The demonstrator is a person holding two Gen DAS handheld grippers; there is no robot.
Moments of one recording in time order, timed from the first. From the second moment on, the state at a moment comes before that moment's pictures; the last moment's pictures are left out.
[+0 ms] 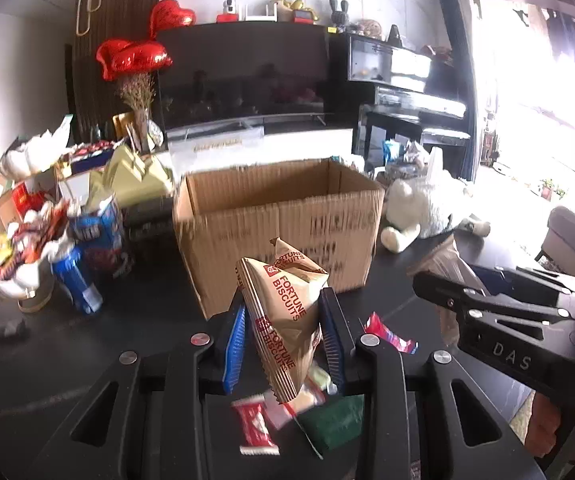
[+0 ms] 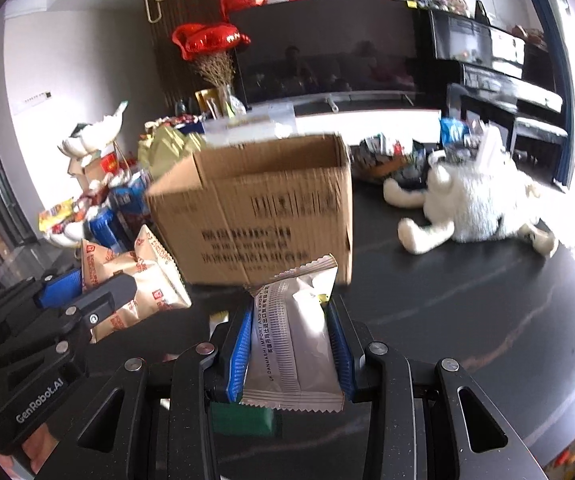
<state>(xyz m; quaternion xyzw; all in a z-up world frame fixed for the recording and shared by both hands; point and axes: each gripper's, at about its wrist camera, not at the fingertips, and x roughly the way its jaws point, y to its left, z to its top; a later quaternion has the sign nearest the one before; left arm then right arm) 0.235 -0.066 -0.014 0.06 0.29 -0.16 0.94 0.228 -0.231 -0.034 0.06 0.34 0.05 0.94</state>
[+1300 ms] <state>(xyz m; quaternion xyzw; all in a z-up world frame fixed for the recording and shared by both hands) 0.396 -0.058 0.029 0.07 0.30 -0.12 0.94 0.409 -0.202 0.014 -0.01 0.33 0.08 0.94</state>
